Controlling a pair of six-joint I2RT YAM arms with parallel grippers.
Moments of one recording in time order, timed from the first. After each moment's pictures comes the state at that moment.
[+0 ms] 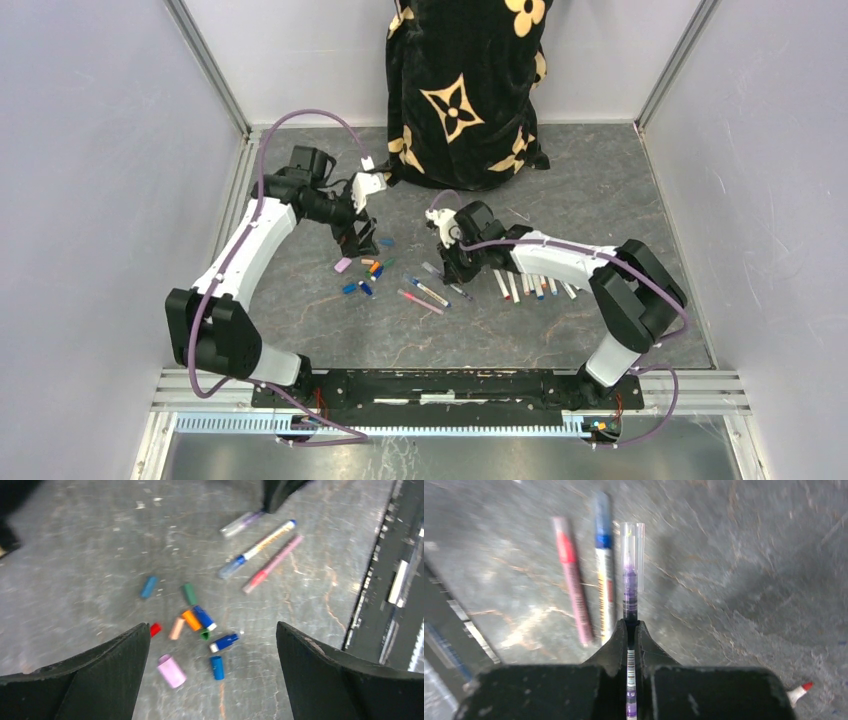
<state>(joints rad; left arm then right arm) -0.21 1.43 1.30 -0.95 0.70 0.83 0.74 1.67 0.96 -0.23 -0.27 0.03</state>
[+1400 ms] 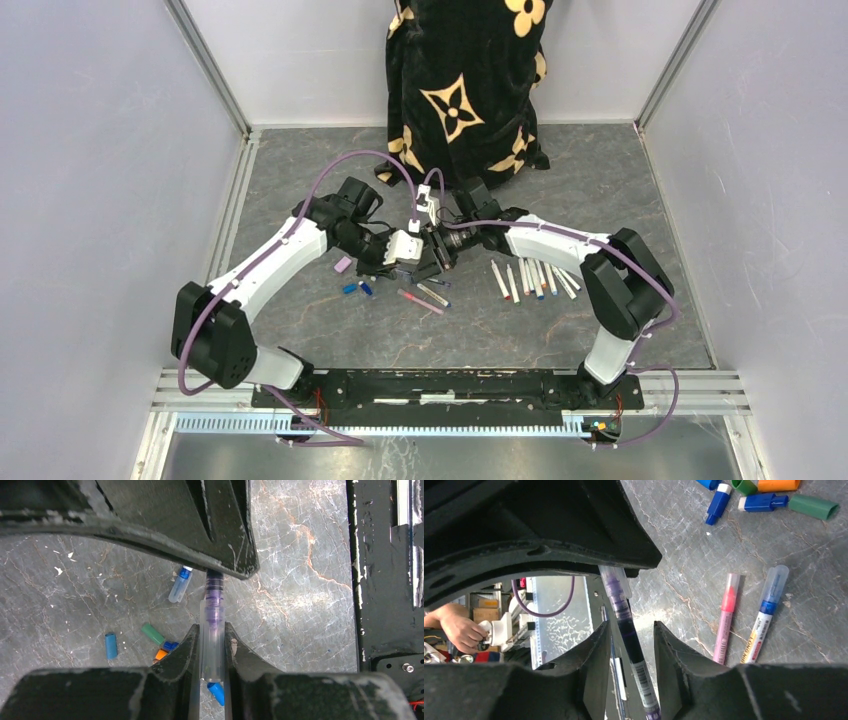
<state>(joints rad) -0.49 1.42 1.12 -0.96 0.65 1.17 0.68 1.75 1.13 -0.15 -0.97 0.26</state>
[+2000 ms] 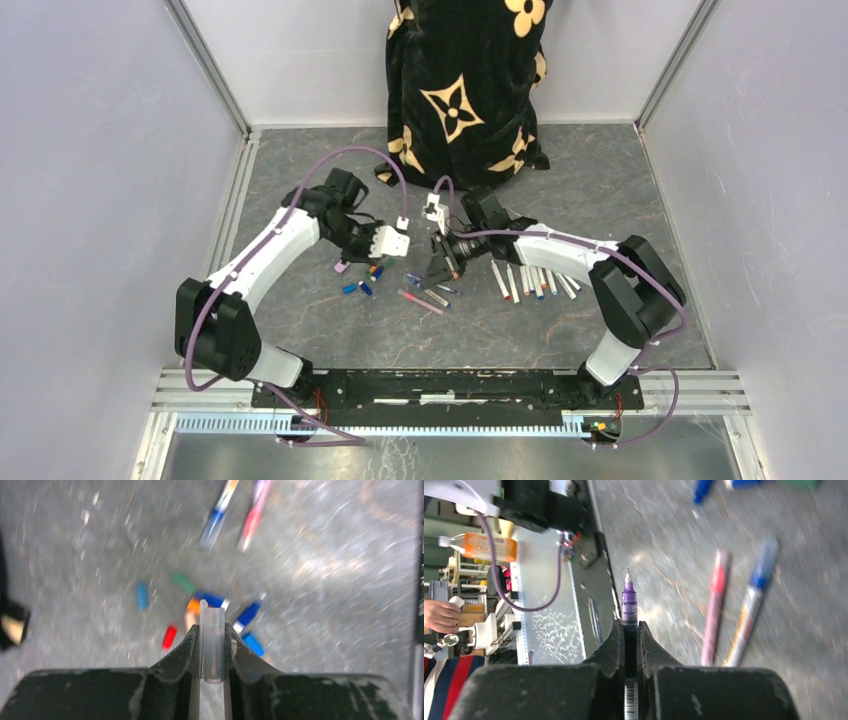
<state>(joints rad) -0.42 1.44 1.16 -1.02 0.57 1.34 0.68 1.71 1.05 -0.07 -0.95 0.26</state>
